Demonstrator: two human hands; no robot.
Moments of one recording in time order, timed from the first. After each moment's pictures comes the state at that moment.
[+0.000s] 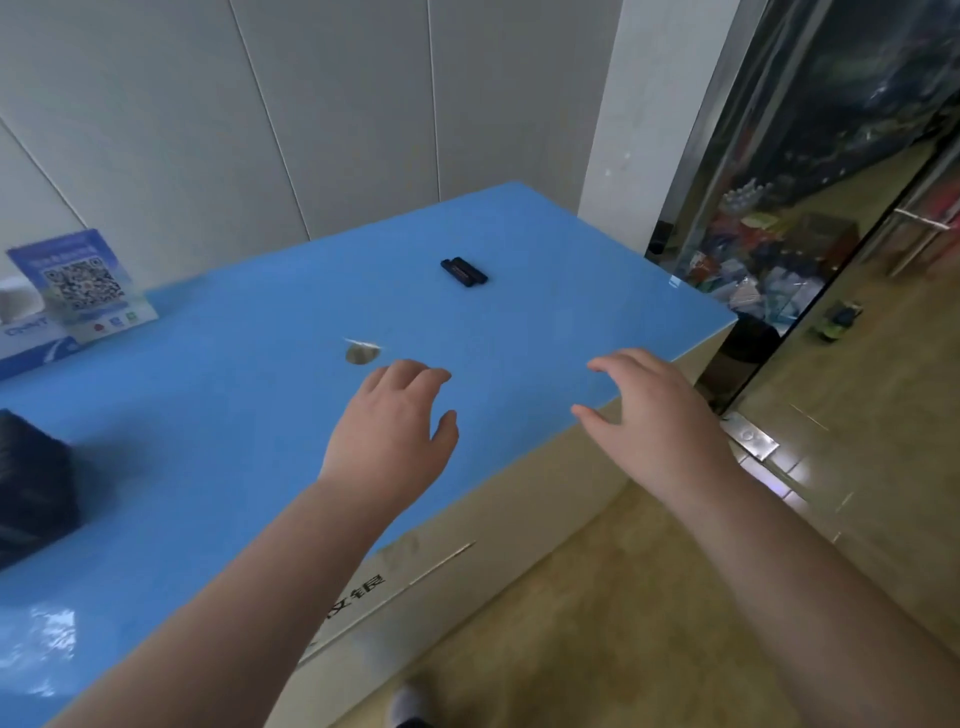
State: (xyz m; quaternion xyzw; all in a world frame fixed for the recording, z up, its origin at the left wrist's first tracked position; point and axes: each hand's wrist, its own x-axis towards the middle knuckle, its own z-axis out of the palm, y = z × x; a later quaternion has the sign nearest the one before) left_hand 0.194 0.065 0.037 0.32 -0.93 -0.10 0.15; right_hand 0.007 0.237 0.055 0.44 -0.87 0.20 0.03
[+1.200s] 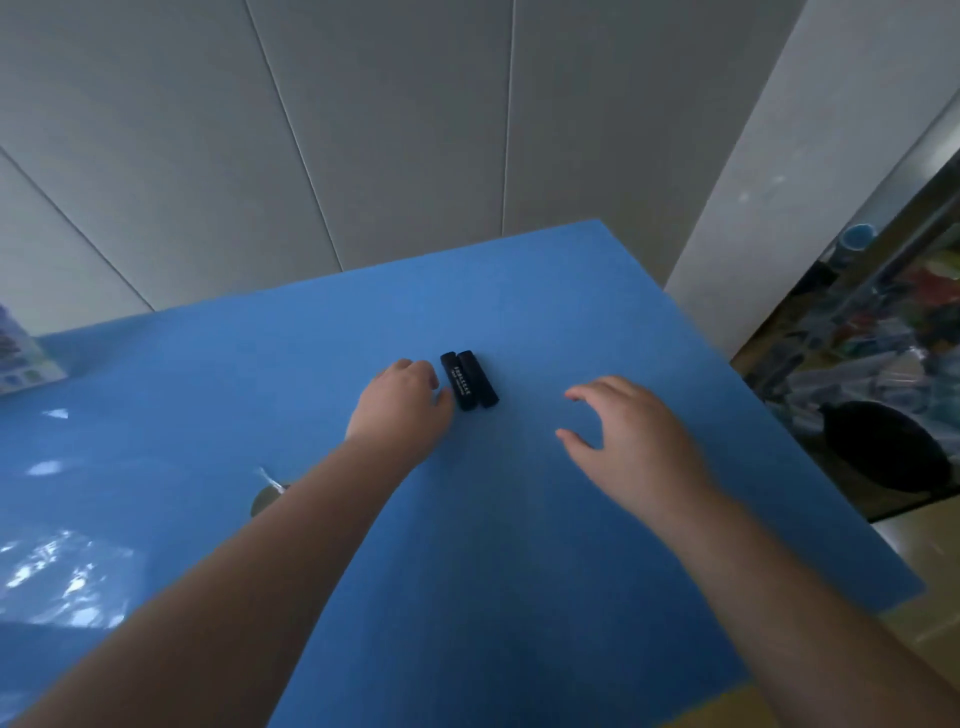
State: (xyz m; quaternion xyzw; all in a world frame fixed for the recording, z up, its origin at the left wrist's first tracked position) left_hand -0.054 -0.154 -0.016 0.54 -0.82 -0.20 0.05; right_hand -0.241 0.001 -0.003 0.56 -0.80 0.19 -0.07
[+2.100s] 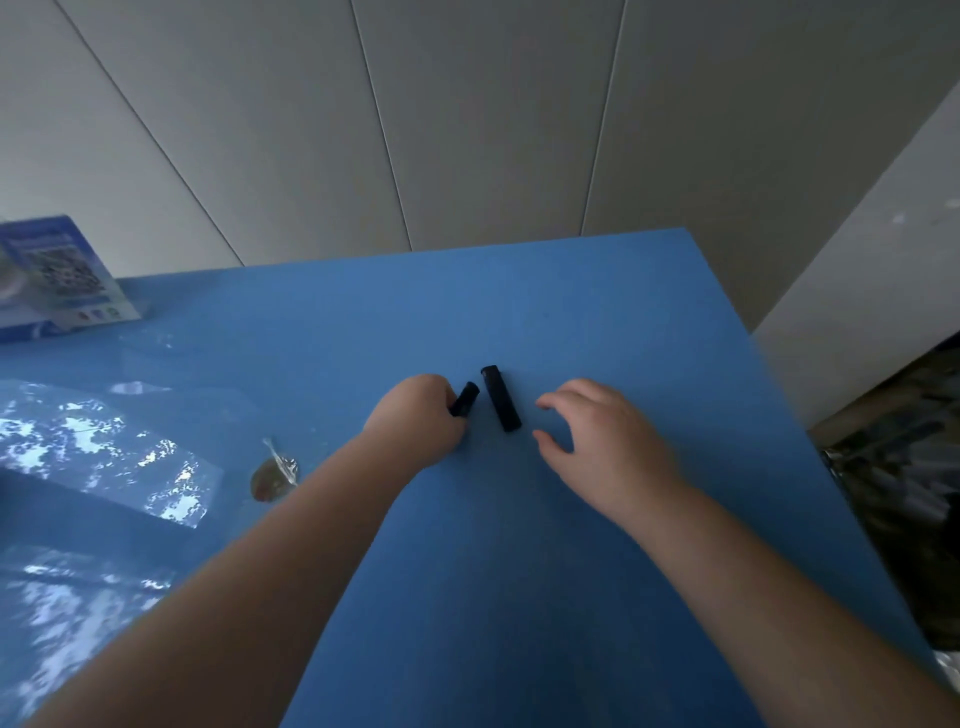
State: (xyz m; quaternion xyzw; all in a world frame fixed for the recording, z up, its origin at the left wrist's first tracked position) left_hand -0.078 -0.155 -0.022 0.63 -0.73 -0.25 -0.01; right_hand -0.270 -0.063 -0.028 0.69 -0.69 0.17 -0.13
